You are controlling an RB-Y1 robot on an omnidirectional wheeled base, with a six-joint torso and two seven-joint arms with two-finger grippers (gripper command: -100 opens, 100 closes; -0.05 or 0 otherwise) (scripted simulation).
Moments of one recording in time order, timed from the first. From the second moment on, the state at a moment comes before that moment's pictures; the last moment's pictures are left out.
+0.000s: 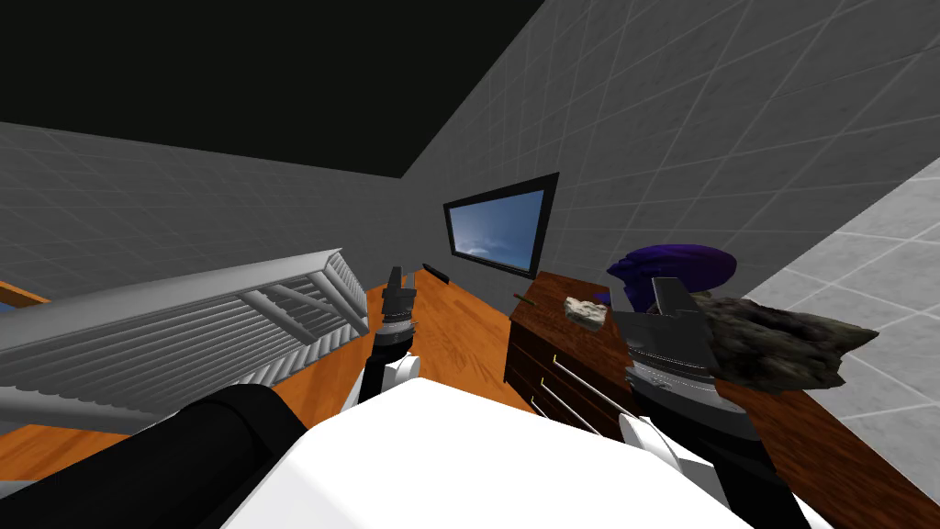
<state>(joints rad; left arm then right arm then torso) 0.54 -0.02 0.06 -2.38 -0.01 -0.55 -0.15 0.53 -0.04 -0.07 -2.32 0.09 -0.54 -0.03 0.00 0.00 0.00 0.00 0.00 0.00</state>
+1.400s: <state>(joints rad) 0.54 -0.02 0.06 -2.38 -0.01 -0.55 -0.15 0.58 -0.42 -0.04 -2.16 0.12 -0.57 -0.02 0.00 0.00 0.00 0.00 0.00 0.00</state>
